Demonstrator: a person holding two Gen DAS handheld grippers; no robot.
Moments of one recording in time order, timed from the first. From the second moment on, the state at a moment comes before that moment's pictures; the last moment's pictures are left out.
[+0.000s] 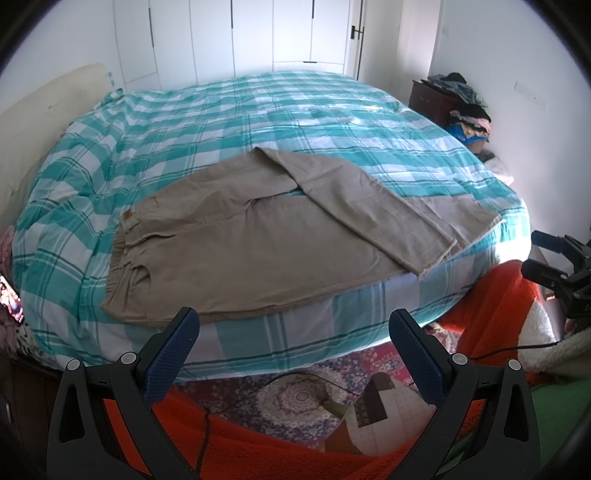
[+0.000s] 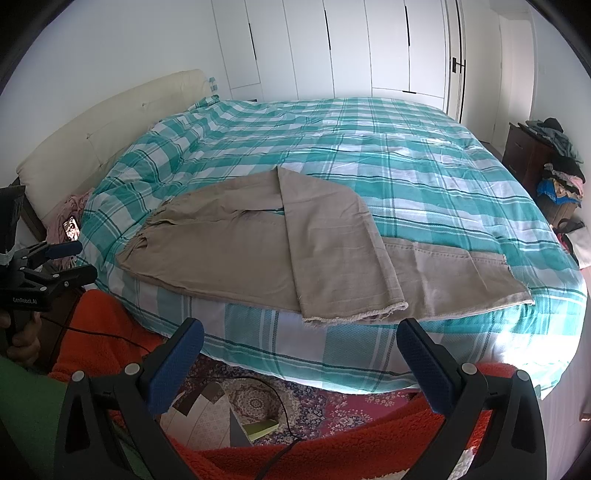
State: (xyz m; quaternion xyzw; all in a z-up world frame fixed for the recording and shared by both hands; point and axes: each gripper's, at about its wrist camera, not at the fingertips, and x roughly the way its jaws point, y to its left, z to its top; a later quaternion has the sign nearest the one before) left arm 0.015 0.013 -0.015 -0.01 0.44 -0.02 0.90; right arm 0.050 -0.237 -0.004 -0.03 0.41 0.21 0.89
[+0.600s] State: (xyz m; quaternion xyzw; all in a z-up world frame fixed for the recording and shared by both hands) left arm 0.015 0.011 -0.017 -0.01 0.44 -0.02 0.90; right arm 0.049 -0.235 -0.006 -0.03 0.41 0.21 0.89
